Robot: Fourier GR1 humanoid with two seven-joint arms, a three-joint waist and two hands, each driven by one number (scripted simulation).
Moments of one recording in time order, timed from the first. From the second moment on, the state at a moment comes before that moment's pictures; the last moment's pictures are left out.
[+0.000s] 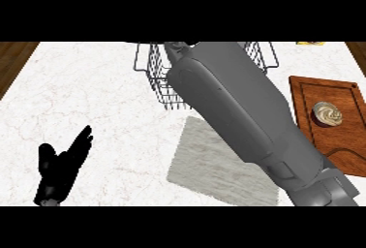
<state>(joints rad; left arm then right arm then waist) 0.08 0.36 -0.18 -1.49 0.23 0.14 0.22 -1.34 0.00 0.24 -0.99 0.78 -0.40 1.03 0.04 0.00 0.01</state>
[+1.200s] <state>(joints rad) 0.11 0.35 -0.14 -1.49 0.21 0.13 0.22 -1.18 -0.06 0.22 -0.76 0.75 -0.56 0.83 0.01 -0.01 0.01</state>
